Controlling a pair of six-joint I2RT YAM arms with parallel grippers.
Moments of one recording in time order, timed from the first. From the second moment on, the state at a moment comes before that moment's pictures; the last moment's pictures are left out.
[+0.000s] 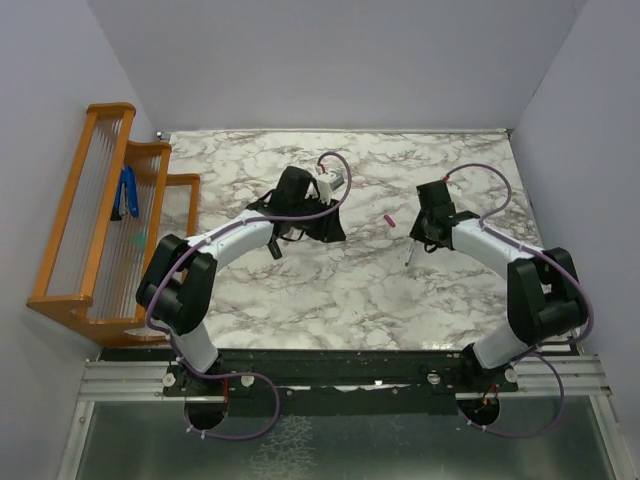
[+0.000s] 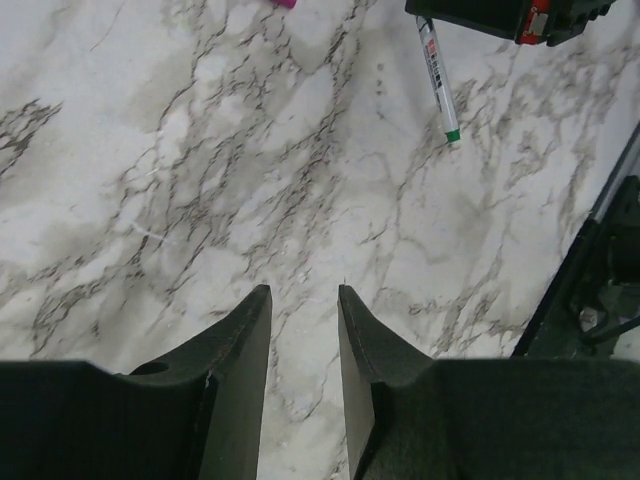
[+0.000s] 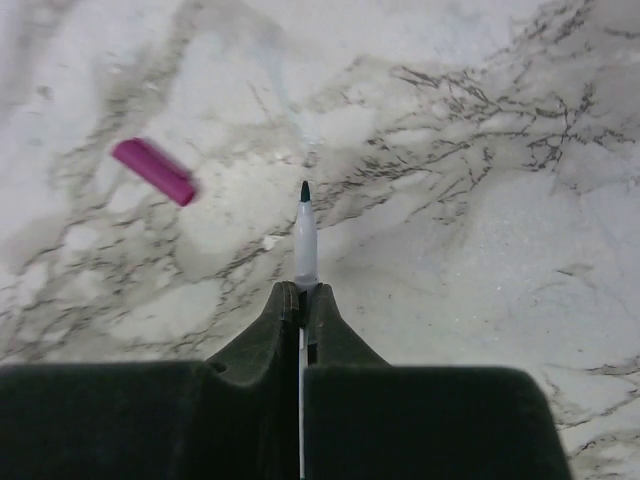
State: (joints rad) left arm -0.55 1.69 1.16 -0.20 0.51 -0.17; right arm 0.30 1.61 0.92 -0.30 0.29 0.64
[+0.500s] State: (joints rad) left arm -0.71 1.90 1.22 0.18 0.62 -0.46; right arm 0.30 1.38 0.98 -0.29 0.20 0.60
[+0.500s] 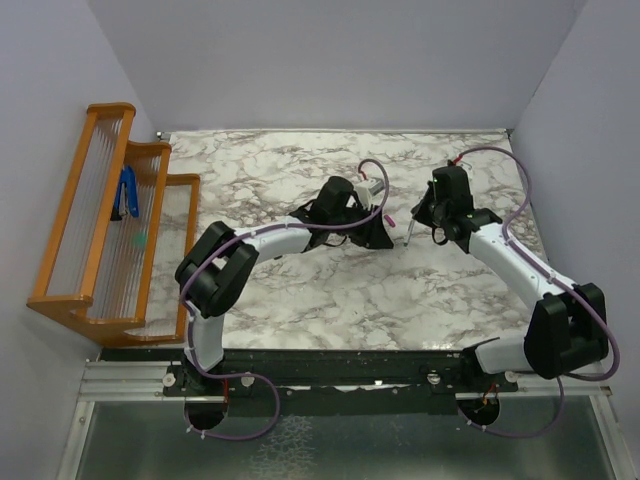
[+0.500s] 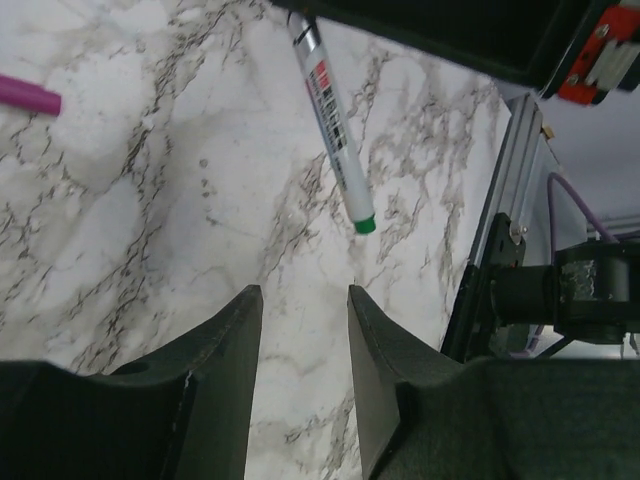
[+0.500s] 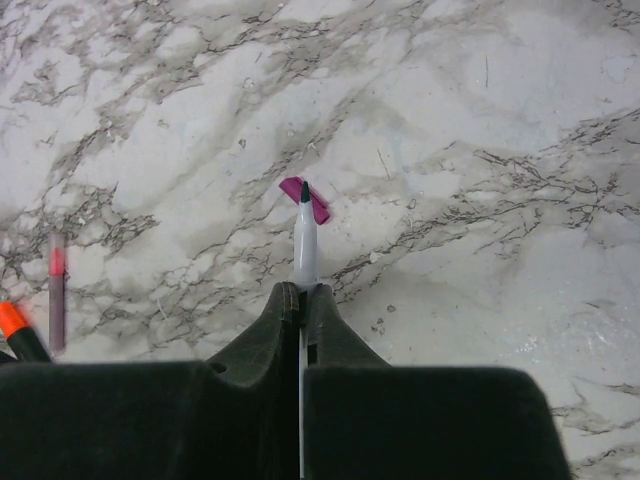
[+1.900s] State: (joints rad) left arm -0.80 2.04 1.42 0.06 0.46 -0.41; right arm 0.30 1.25 0.98 -0.32 0.23 0.55
